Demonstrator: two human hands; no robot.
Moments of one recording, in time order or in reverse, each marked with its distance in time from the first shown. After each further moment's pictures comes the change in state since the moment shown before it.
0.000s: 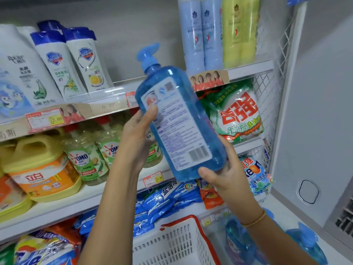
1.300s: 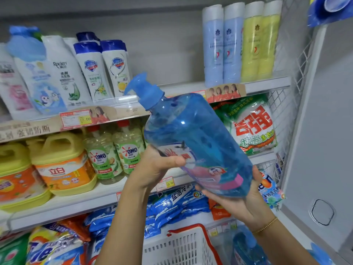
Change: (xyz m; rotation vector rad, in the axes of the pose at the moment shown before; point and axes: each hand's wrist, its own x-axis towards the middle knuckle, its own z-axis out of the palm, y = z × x) left_hand -0.026 -0.020 -0.021 -0.132 -0.304 0.093; right_hand -0.002 0.027 -0.006 0.891 -0.134 0.526
